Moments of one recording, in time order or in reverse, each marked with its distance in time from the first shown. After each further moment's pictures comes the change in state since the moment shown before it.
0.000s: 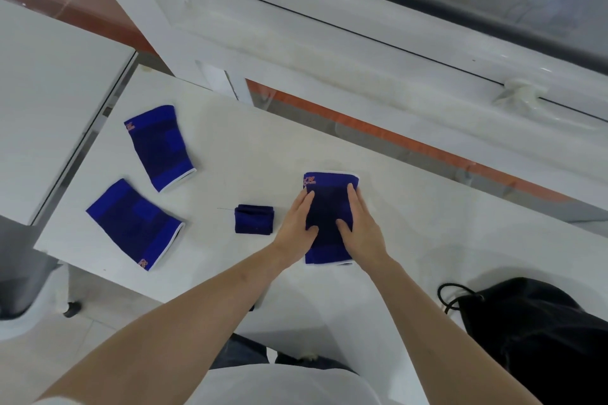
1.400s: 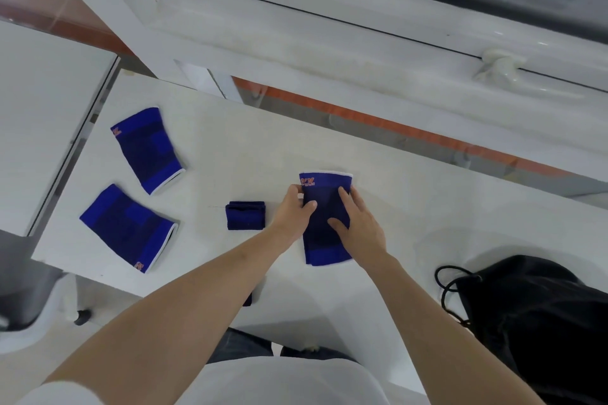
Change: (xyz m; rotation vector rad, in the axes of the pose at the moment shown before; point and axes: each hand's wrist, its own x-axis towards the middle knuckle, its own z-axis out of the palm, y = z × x) left_hand 0.014 0.032 0.004 -0.267 0.097 -0.249; right_hand -0.010 0.018 0.004 -0.078 -0.001 0.072
